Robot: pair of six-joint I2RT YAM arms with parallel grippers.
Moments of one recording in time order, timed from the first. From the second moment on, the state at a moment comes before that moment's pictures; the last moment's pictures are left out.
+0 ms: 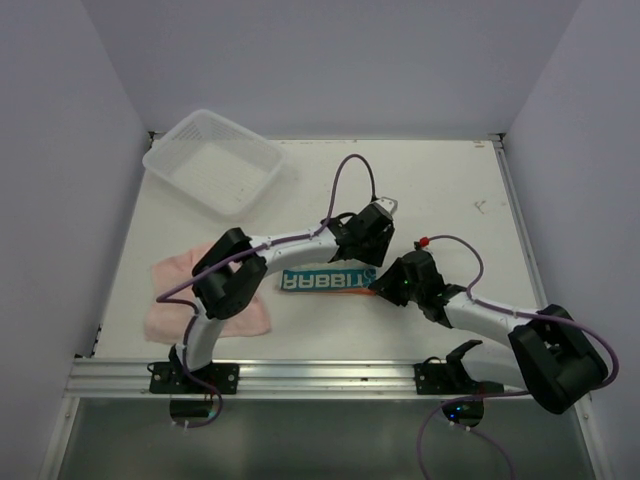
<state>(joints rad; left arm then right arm) -0.96 2.08 1.56 -0.35 -0.13 -0.48 0.54 1.21 0.32 0.11 -0.02 1.07</state>
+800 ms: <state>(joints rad) -0.97 2.19 1.64 -0.41 -0.22 -0.43 0.53 1.26 0.29 0.23 -0.05 1.07</state>
